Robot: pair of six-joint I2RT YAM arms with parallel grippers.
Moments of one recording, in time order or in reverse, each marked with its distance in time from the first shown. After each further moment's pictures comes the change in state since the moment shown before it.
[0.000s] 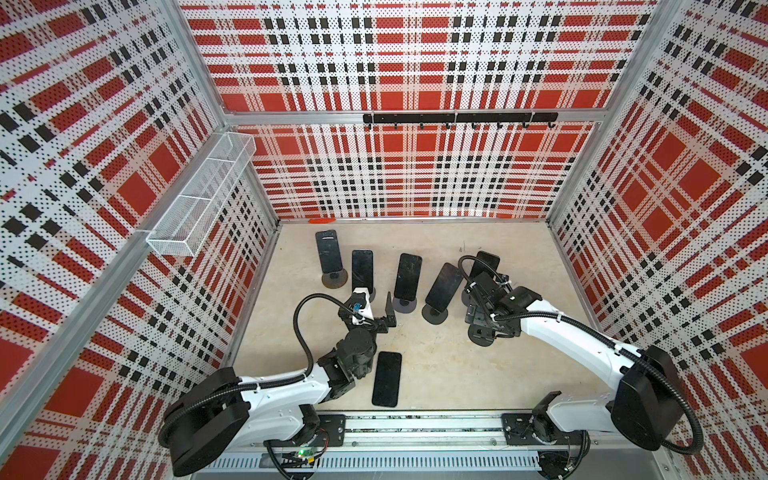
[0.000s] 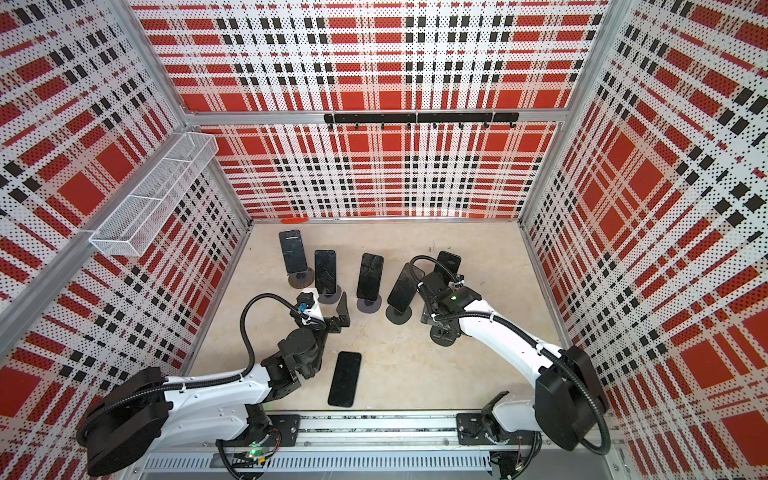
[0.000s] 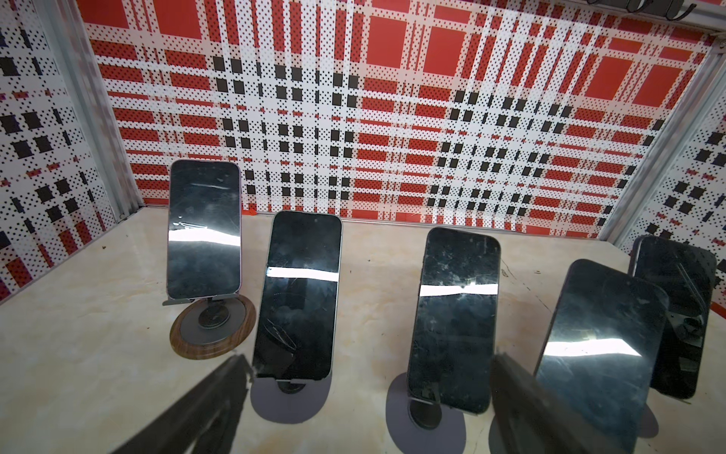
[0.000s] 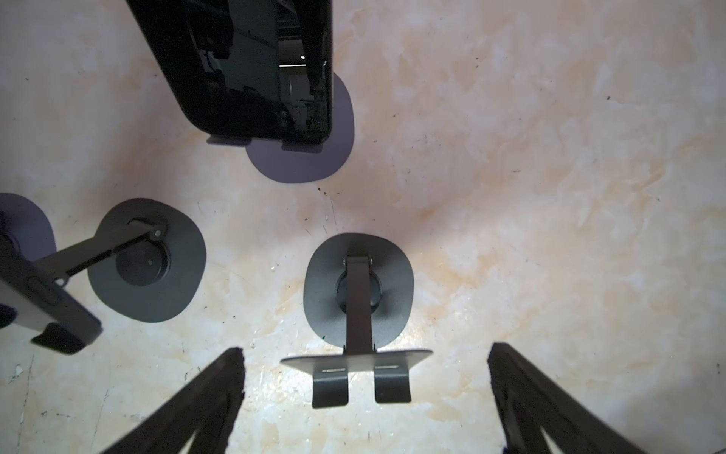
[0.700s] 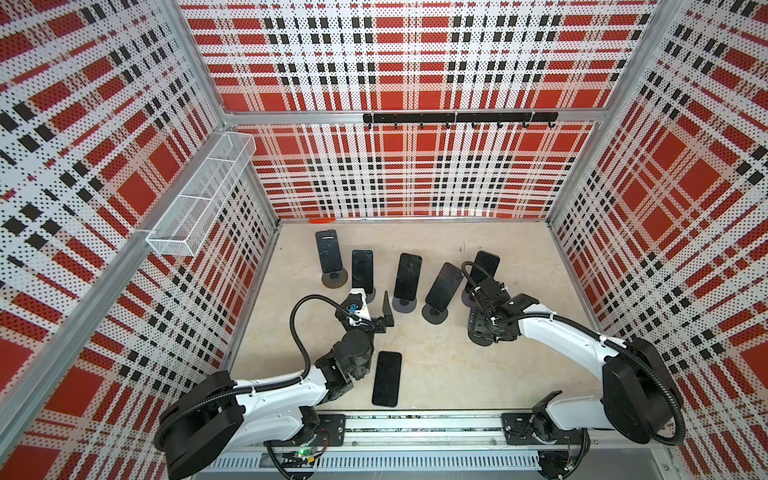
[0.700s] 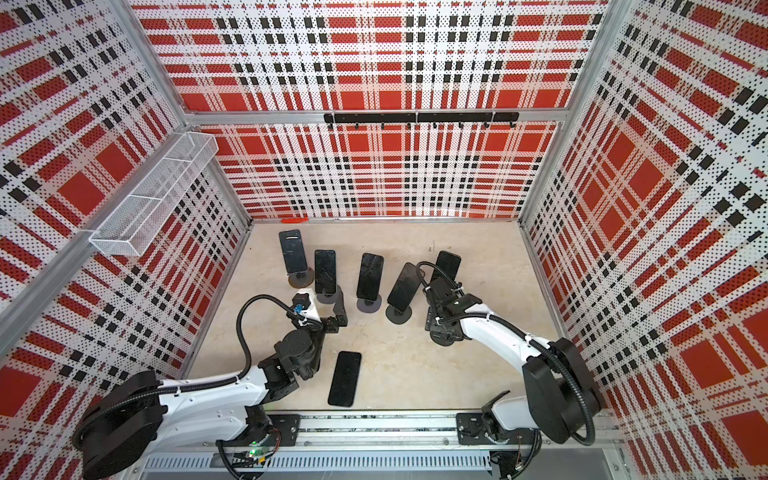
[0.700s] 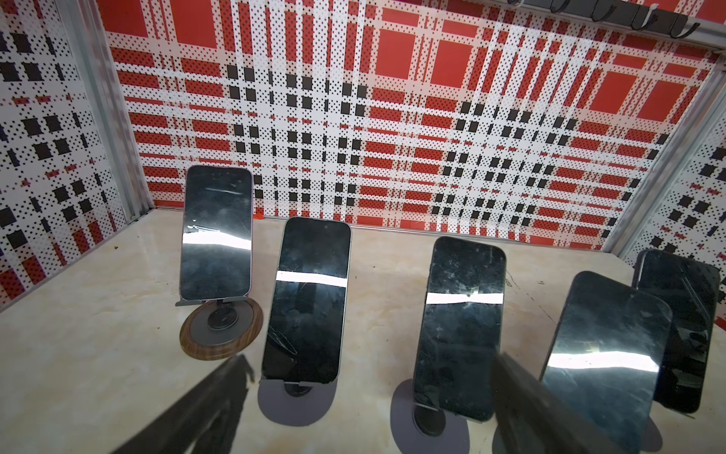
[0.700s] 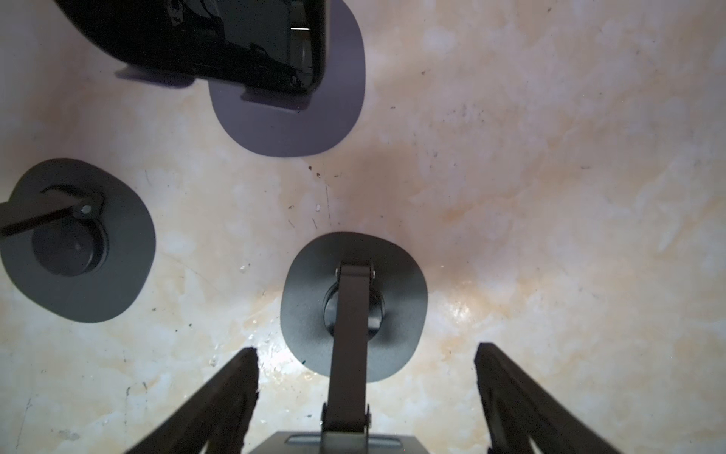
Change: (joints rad) left arm -0.003 -0.028 -0.011 0.007 -0.021 0.005; right arm -0.079 0.024 -0.131 0.173 -0.109 -0.136
